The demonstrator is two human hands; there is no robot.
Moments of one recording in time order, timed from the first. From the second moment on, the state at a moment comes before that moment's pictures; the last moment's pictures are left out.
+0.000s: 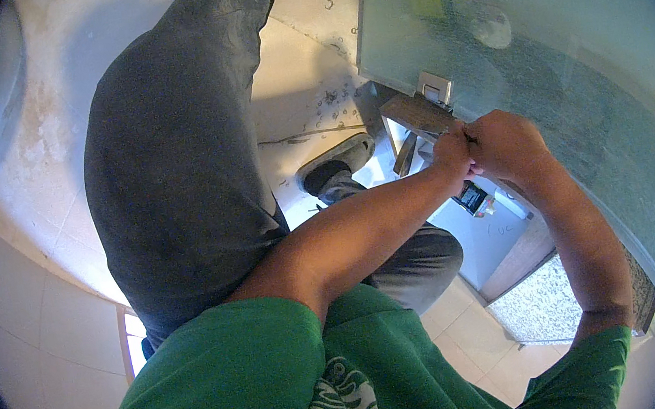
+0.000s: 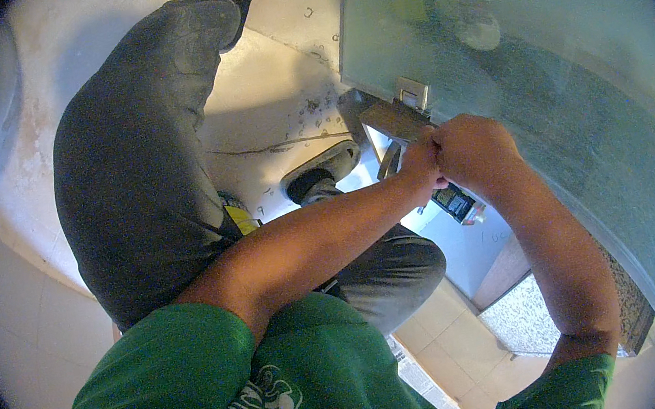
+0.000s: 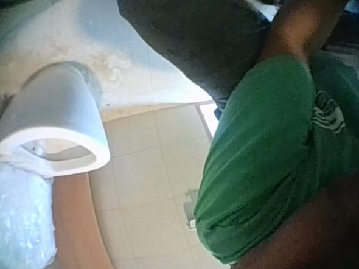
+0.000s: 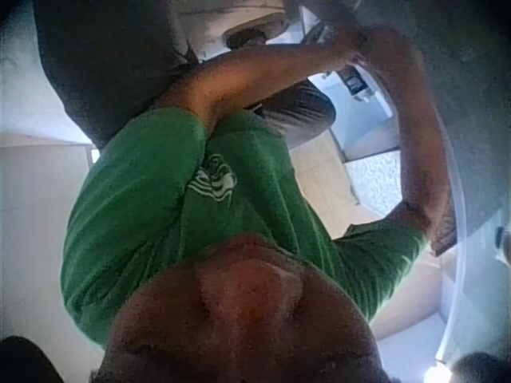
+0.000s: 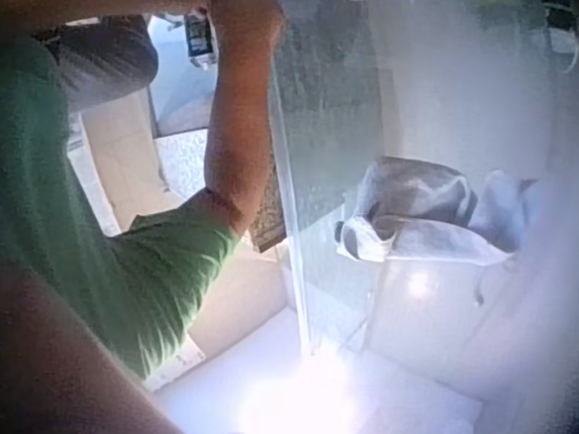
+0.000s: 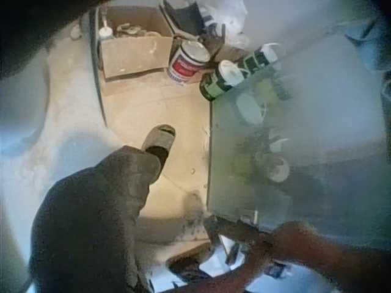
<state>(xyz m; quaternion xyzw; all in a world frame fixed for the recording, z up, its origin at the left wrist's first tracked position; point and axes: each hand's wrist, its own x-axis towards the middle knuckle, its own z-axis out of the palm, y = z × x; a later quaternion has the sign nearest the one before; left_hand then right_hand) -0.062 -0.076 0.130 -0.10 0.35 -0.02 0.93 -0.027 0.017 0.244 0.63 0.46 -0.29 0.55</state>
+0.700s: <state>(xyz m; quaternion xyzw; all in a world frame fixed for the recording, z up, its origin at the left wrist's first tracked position) -0.066 -0.065 0.129 -0.04 0.31 -0.05 0.95 -0.019 0.021 0.243 0.62 0.48 -0.29 0.55</state>
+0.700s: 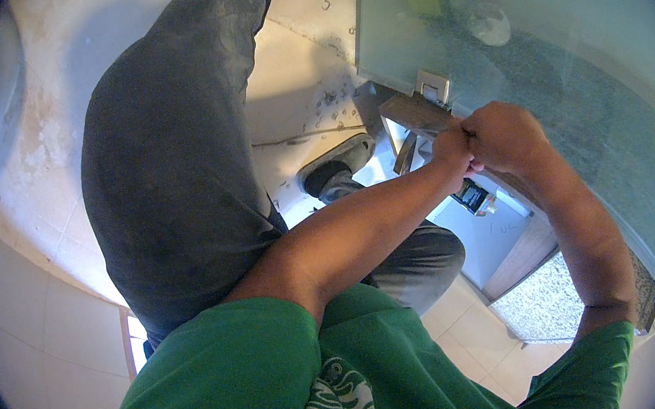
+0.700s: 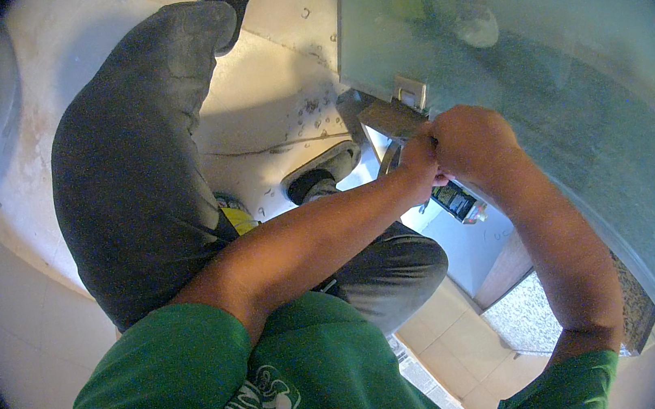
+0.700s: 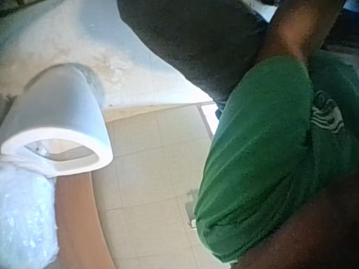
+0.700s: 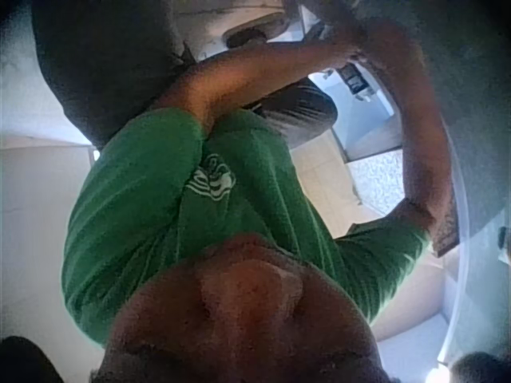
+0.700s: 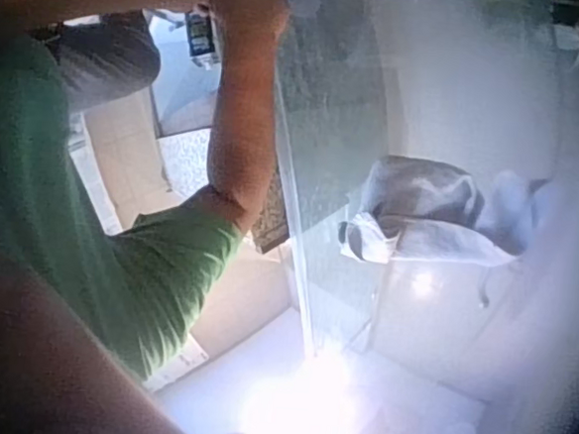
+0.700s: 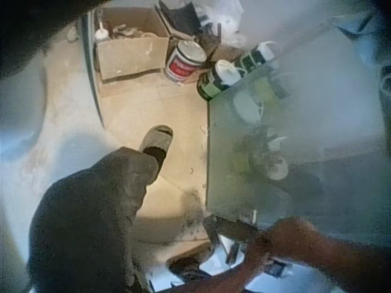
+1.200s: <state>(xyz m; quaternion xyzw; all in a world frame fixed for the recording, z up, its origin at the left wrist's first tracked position) -0.066 -0.076 0.111 -0.06 0.30 -0.04 0.95 -0.025 0.012 0.237 0.63 0.48 -0.30 0.54</state>
